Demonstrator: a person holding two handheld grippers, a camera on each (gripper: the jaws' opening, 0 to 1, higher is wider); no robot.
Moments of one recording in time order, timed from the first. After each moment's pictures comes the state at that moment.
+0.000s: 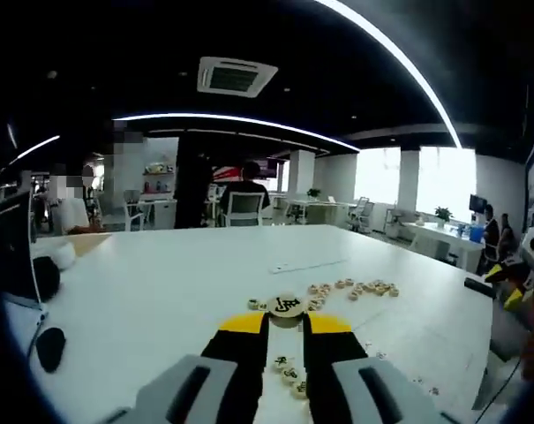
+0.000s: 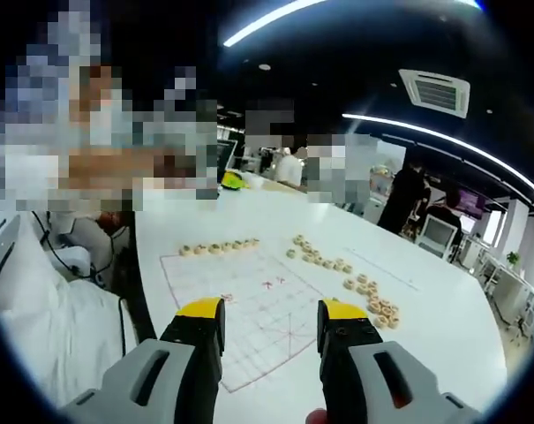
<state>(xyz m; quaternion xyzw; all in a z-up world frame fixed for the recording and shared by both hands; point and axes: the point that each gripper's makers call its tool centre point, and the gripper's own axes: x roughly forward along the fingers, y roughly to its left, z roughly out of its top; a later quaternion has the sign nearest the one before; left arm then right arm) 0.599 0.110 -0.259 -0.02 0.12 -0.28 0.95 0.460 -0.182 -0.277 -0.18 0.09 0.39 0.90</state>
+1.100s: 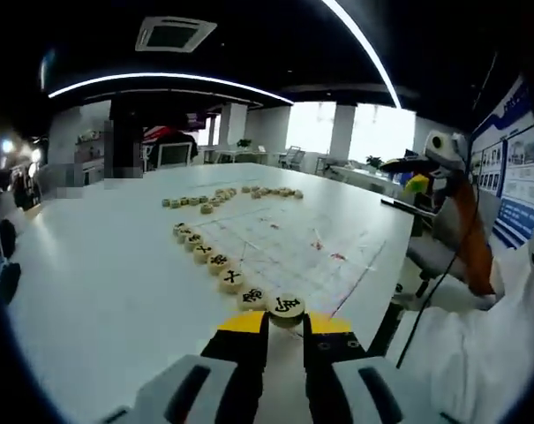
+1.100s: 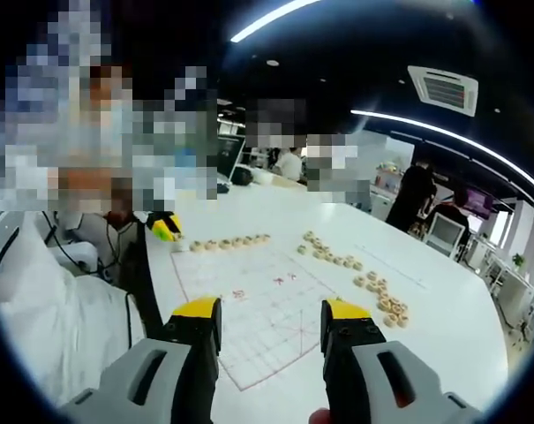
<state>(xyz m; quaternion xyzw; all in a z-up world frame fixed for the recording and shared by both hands) 0.456 0.090 -0.392 0.06 0.23 -0.42 0.87 0.453 -0.174 -0.284 -0.19 0.10 0.41 0.89</state>
